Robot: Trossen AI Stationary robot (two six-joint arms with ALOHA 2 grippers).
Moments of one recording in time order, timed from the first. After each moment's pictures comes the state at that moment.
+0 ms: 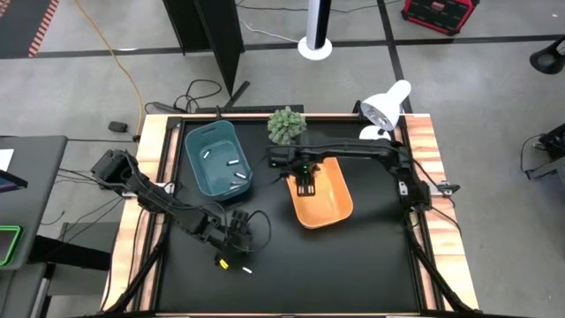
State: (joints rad) left arm -0.50 1.56 0.77 -0.21 -0.28 0.00; right arm -0.10 2.10 2.06 -1.49 0.18 -0.14
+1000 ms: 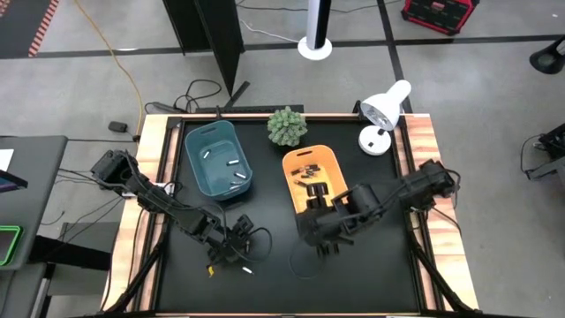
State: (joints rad) left arm -0.51 1.56 0.76 -0.20 -0.23 0.46; right arm 0.42 1.86 2.06 -1.34 0.32 0.15
